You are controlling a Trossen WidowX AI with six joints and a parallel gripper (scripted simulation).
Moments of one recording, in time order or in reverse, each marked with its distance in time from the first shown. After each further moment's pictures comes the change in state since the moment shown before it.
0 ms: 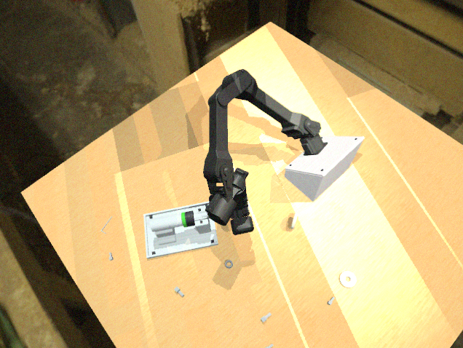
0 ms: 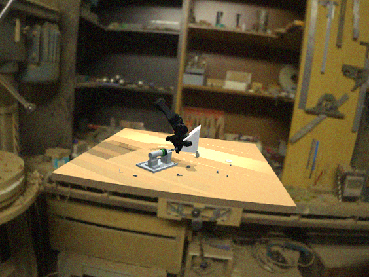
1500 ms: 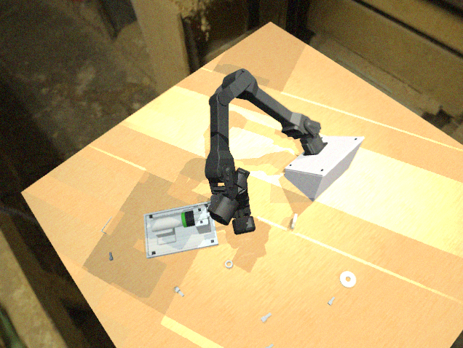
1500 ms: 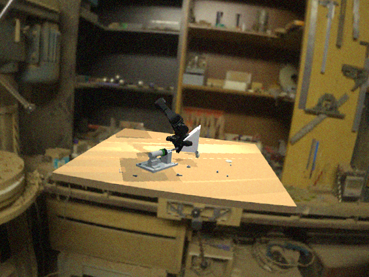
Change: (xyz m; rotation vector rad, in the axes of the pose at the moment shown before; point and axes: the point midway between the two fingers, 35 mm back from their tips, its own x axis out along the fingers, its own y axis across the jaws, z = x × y) arm 0.000 0.000 -0.004 0.000 0.000 0.000
